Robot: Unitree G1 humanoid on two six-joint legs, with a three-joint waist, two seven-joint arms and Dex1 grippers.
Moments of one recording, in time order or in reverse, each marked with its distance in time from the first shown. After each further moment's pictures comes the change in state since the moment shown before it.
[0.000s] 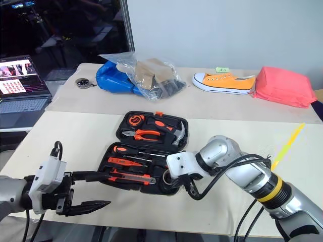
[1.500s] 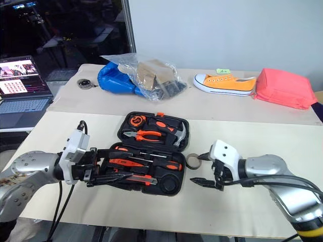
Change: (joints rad) left arm -0.443 -0.082 -0.297 0.092 -0.065 0.107 0.120; right arm 0.424 -0.118 -0.435 0.019 0.247 0.100 -0.416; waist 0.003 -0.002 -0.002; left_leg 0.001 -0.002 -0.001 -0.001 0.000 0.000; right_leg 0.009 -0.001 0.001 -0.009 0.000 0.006
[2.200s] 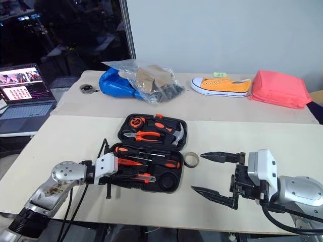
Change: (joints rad) left arm -0.037 -0.181 -0.388 0.558 0.694 -0.616 -0.075; right arm 0.441 0.144 -0.539 -0.298 0.370 -0.238 0.089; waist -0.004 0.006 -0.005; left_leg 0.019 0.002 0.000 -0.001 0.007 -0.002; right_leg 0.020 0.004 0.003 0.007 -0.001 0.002
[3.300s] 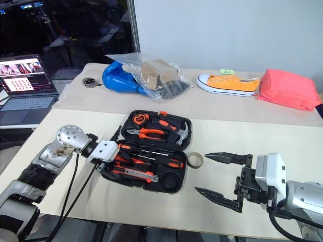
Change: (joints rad) left arm -0.470 0.073 -0.146 0.347 0.011 -0.166 -0.513; right arm 0.060 0.033 -0.072 -0.042 0.004 -0.008 0.017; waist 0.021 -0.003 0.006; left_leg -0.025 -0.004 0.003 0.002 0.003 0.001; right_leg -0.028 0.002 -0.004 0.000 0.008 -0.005
